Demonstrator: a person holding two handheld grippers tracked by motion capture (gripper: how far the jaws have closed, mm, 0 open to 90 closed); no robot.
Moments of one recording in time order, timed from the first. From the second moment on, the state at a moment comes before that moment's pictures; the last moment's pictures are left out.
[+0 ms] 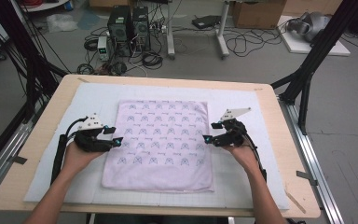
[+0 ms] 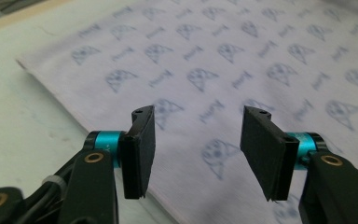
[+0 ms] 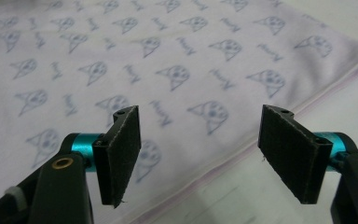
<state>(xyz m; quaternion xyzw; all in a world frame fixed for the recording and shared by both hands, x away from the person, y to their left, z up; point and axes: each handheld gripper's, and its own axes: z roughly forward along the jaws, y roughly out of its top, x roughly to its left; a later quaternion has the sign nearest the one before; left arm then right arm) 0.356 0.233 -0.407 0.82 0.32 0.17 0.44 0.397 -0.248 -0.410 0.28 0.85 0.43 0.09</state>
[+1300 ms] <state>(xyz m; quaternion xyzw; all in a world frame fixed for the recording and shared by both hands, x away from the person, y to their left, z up) 0.475 0.232 -0.439 0.81 0.43 0.16 0.36 0.503 -0.236 -0.441 0.36 0.86 0.35 0.12</state>
